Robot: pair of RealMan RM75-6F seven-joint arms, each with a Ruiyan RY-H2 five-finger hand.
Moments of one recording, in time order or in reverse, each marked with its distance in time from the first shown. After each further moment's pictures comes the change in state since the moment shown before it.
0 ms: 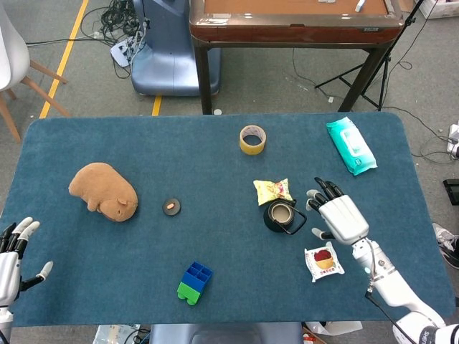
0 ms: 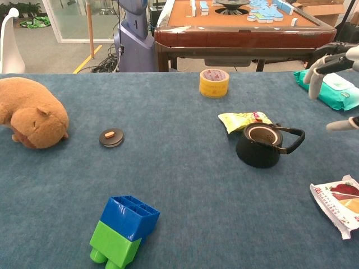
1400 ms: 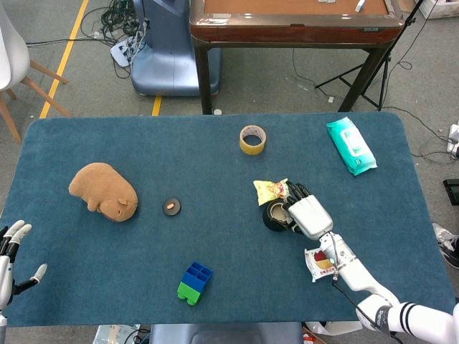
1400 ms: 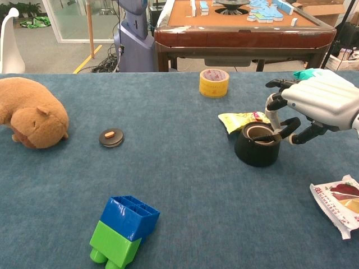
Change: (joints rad) left arm 0.027 -0.001 -0.005 0.023 -0.001 0.015 -0.049; right arm 0.122 -0.274 -0.016 0.277 0.037 -0.060 -0.047
